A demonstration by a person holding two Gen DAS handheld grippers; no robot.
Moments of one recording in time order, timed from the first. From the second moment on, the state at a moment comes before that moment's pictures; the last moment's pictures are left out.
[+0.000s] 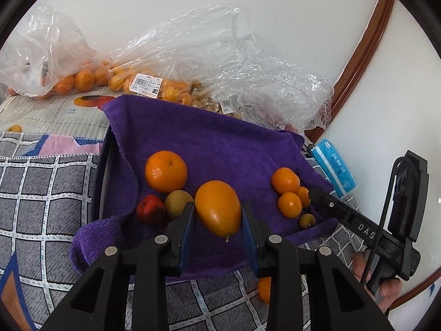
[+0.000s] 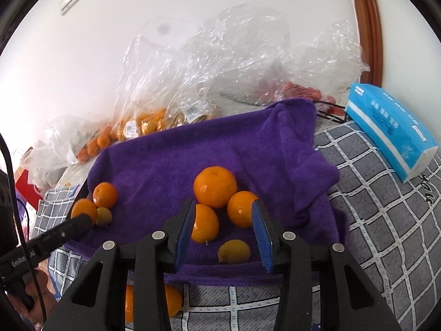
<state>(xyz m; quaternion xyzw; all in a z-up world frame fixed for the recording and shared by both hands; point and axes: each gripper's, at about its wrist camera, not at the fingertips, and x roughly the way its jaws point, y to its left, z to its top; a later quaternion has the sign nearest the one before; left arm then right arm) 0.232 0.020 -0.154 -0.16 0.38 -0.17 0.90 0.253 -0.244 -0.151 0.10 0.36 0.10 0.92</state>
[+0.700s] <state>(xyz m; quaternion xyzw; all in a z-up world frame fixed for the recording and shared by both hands) 0.226 0.017 -0.150 -0.15 0.36 -0.17 0.90 0.245 -0.233 -0.148 0.07 0.33 0.09 0.94</state>
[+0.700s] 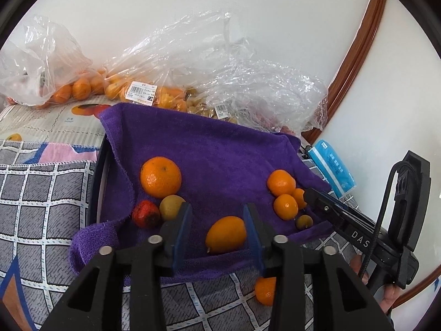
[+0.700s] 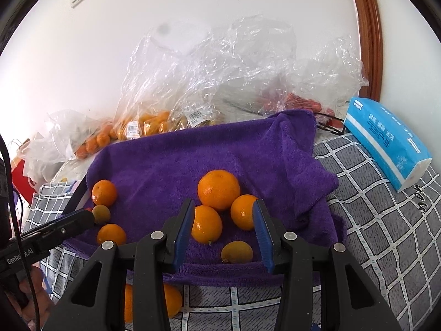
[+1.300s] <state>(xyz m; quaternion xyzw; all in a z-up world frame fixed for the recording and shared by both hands) 0.214 0.030 -0.133 -0.17 0.31 -0.13 0.93 0.231 -0.218 -0.143 0.03 0.30 0.10 0.95</state>
